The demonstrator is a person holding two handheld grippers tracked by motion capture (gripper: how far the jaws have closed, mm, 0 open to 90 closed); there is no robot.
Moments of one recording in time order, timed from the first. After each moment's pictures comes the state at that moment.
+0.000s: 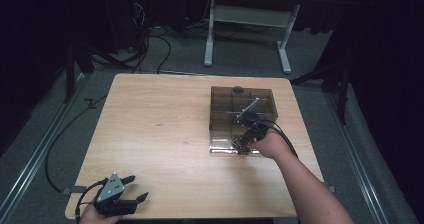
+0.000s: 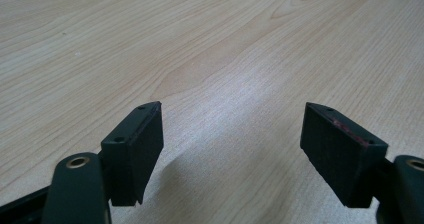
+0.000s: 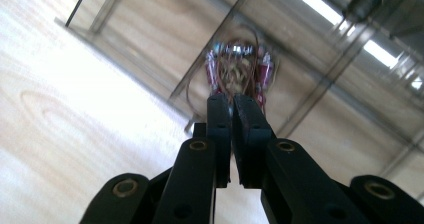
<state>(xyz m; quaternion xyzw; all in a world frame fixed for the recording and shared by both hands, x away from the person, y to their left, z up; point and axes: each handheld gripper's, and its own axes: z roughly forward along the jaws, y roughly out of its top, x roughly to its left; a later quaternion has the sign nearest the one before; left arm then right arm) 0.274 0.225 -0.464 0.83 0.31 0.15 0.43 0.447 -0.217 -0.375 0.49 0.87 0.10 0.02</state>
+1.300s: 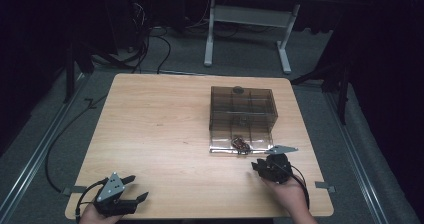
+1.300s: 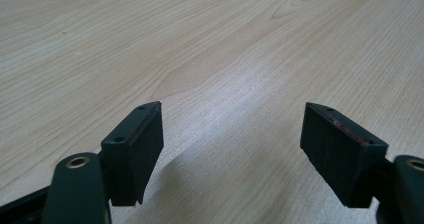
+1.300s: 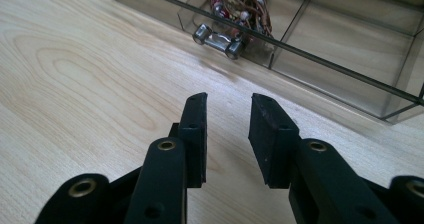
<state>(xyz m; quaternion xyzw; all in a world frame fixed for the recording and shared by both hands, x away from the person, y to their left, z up) 0.275 0.225 -0.464 0.83 0.32 0.15 0.43 0.321 -0.274 -0.424 0.50 0.79 0.32 0.15</state>
